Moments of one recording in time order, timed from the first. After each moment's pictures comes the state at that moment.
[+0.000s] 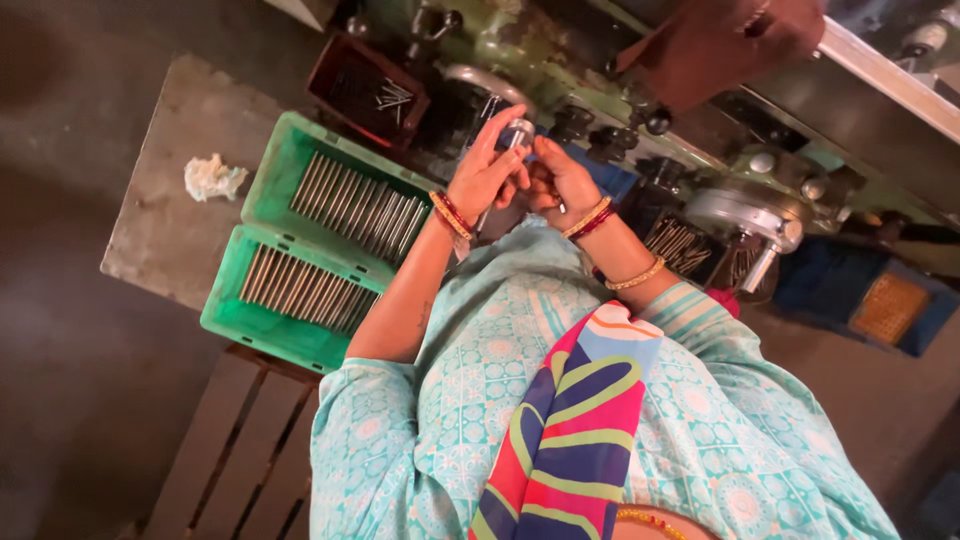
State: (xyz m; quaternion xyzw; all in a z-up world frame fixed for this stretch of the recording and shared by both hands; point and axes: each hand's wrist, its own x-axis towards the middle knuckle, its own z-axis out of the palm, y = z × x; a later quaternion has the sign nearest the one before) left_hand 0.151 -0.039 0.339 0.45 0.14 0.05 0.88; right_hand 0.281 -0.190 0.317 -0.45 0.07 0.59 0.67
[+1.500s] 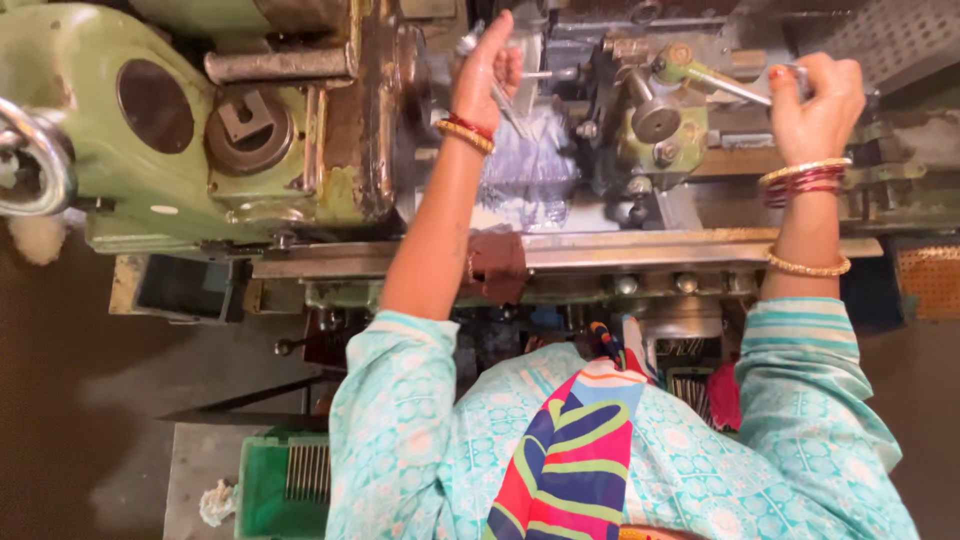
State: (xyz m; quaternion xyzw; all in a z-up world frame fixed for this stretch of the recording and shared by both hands) left_hand 0.745 -0.111 0.488 0.46 0.14 0.14 0.87; right_hand 0.720 -0.546 0.551 -0.86 -0.22 -0.37 0.26
